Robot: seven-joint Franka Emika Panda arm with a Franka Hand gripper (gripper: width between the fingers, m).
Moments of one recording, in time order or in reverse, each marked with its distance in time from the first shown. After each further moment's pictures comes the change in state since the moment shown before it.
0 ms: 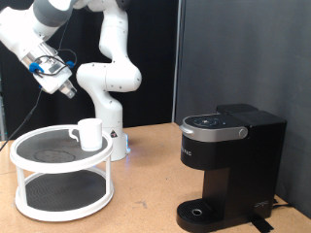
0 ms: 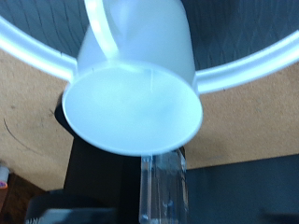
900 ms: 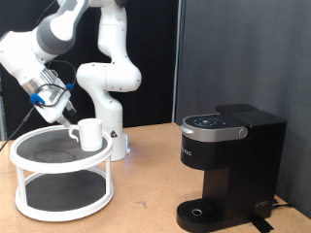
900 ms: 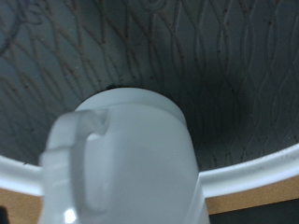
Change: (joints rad) arm 0.010 0.140 0.037 -0.075 -0.031 0.169 -0.057
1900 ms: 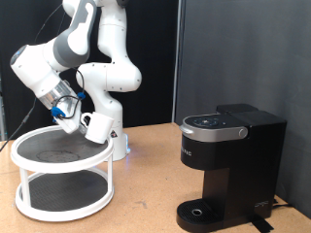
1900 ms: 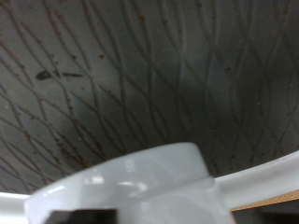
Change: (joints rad) arm 0.008 -0.018 0.047 -0.092 0.000 0.029 -0.025
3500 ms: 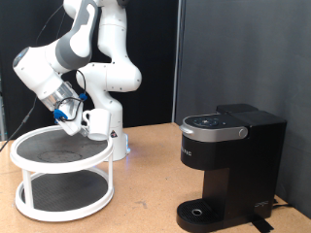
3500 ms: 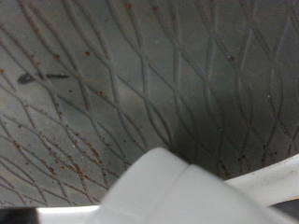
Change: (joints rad) arm -0.003 0.000 0.011 -0.019 -0.001 0.011 0.015
